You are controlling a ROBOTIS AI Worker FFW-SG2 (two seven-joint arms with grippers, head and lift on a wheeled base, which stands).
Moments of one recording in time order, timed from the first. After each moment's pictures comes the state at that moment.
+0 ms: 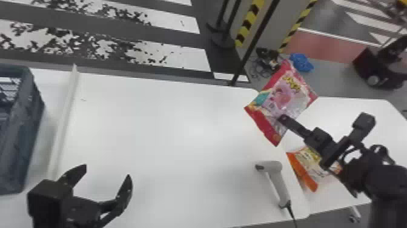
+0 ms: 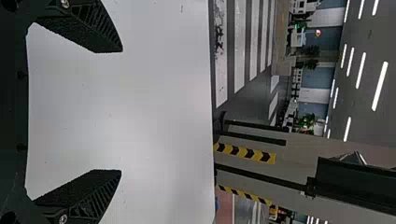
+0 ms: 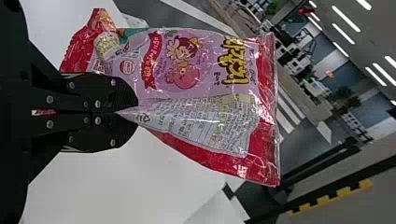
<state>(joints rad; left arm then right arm) 0.61 0.11 -0.30 -2.05 -0.01 0.25 -0.07 0.09 -0.25 -0.79 -1.80 -0.64 1.07 0.45</state>
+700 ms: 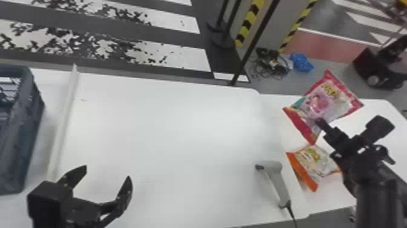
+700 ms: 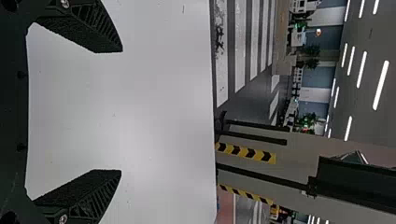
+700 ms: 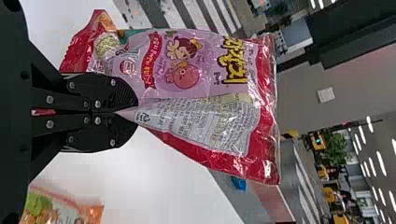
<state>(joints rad) 0.61 0.12 -0.30 -2.04 -0.01 0.24 -0.07 -0.08 -0.37 -0.75 -1.31 -0.42 0.53 0.24</state>
